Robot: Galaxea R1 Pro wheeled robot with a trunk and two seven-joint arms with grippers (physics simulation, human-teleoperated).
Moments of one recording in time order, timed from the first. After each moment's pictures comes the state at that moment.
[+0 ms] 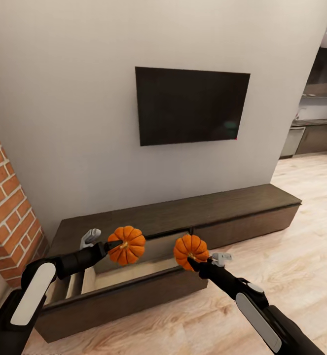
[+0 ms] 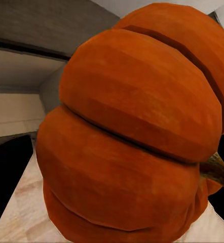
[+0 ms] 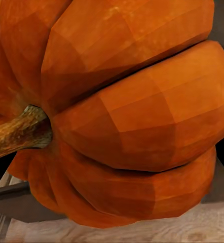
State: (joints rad) left arm -0.38 0.20 0.03 -1.45 0.95 0.91 -0.13; right arm -0.38 -0.26 0.46 -1.20 -0.78 0.22 0.09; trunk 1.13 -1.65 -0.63
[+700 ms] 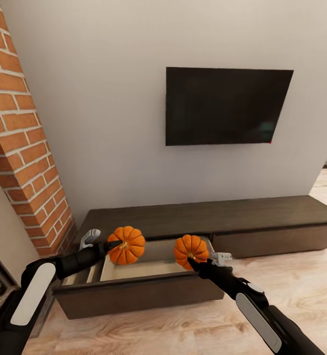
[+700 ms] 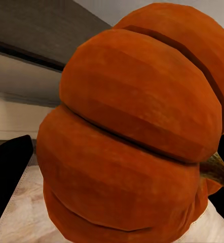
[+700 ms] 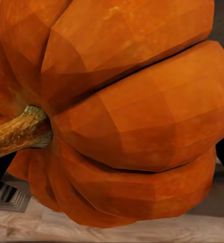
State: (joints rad) left arm -0.38 0.20 0.03 -1.44 0.94 0.91 -0.13; right arm -0.38 -0.26 0.46 -1.20 -0.78 0.22 0.09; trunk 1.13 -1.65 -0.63
